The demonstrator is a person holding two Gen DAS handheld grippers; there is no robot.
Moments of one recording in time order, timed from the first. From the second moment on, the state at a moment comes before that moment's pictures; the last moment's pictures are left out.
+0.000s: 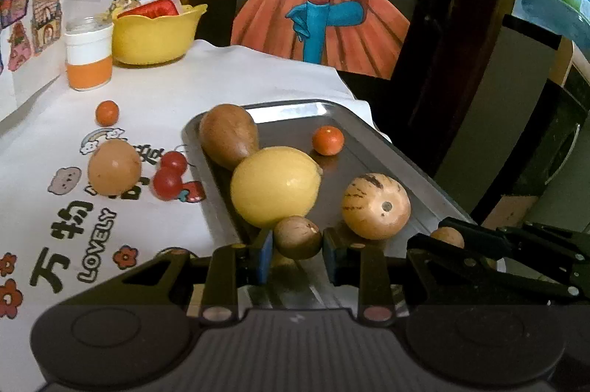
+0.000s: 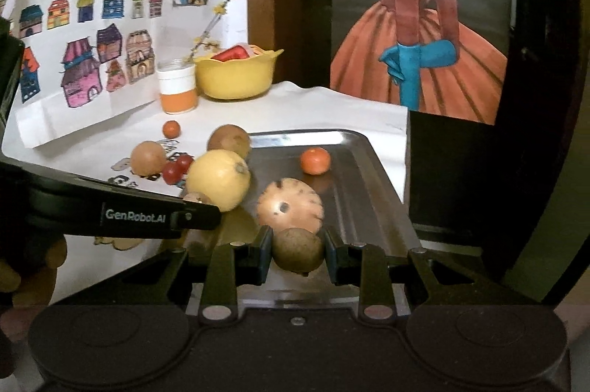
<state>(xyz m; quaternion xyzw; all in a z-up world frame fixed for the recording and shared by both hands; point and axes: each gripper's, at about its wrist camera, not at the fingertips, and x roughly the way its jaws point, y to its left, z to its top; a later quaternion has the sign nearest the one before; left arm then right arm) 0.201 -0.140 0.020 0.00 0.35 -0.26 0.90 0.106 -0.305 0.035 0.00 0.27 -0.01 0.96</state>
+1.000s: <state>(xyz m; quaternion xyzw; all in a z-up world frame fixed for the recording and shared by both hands) 0.199 -0.151 0.011 0.00 0.36 -0.26 0.90 0.109 -0.314 0.018 0.02 0.30 -0.02 0.95</state>
